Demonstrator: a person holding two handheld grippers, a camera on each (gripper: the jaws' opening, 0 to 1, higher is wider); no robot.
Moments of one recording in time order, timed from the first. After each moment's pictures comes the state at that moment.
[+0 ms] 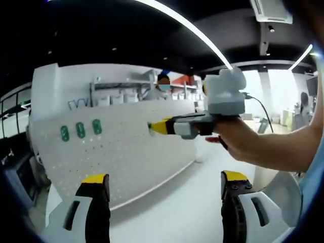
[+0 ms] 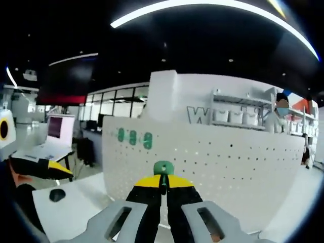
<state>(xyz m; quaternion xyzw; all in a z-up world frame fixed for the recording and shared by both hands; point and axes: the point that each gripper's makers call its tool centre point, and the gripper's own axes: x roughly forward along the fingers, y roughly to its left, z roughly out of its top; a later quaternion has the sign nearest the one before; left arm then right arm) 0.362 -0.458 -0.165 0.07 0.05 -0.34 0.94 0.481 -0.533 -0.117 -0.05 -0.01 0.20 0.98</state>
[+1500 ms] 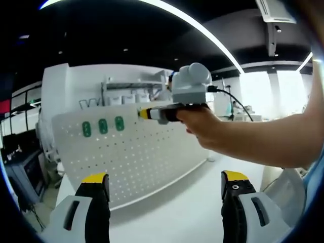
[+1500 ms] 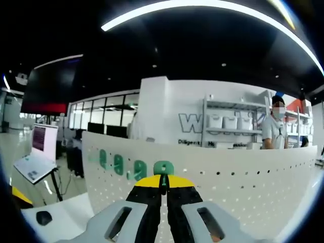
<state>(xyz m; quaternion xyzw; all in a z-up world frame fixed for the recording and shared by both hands) 0.368 -0.409 -0.165 0.06 0.05 -0.30 0.95 0.564 -0.486 -0.087 -0.04 -0.04 0.17 0.98</state>
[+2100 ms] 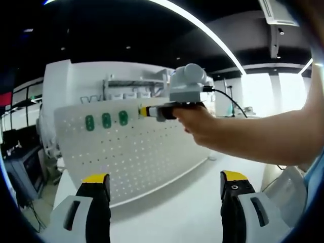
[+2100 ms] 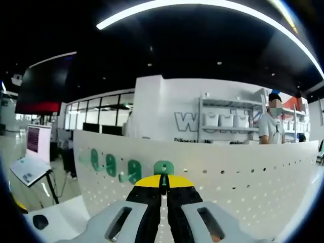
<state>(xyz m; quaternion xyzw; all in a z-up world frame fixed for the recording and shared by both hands) 0.374 -0.399 -0.174 0.05 0.06 -0.29 0.95 0.584 -0.485 -0.094 -0.03 -0.04 0.15 0.99</state>
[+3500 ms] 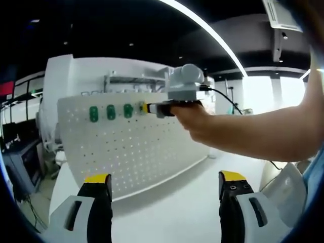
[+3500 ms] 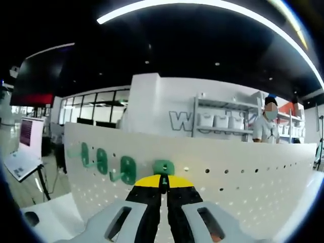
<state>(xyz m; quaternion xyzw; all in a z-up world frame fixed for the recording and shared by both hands) 0.375 -0.385 -0.188 0.03 0.07 -0.30 0.95 0.600 -0.482 -0.100 -0.06 -0.03 0.12 0.99</state>
